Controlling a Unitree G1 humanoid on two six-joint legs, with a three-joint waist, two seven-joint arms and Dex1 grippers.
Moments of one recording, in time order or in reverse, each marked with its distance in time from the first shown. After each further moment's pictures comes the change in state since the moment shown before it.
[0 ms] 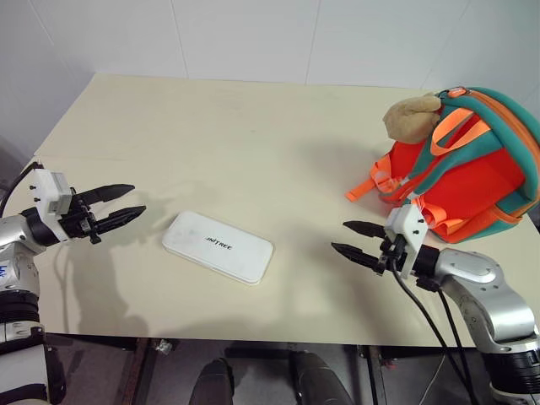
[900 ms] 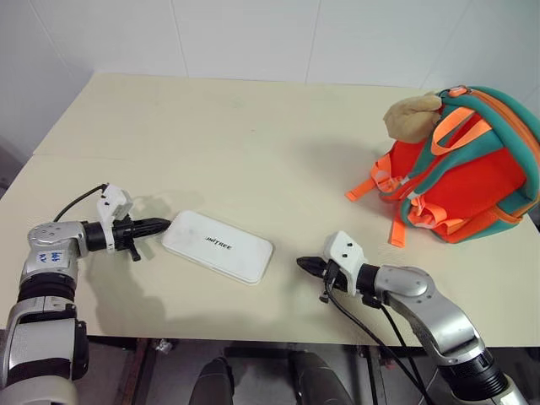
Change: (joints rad) left arm -0.200 -0.099 -0.209 0.320 0.229 0.120 0.058; right arm -0.034 0.094 0.300 -0.066 -0.213 0.168 -0.136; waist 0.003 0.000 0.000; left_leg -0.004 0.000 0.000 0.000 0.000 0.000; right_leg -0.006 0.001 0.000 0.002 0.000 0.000
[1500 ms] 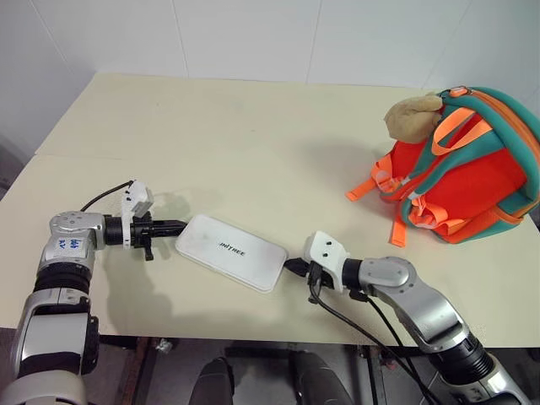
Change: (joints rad) left arm -0.003 -0.012 -0.070 -0.147 0.014 0.137 -0.092; right arm -0.127 0.002 0.087 0.012 -0.031 0.062 0.074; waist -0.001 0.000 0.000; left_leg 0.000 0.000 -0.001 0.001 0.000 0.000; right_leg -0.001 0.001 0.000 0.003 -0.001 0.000
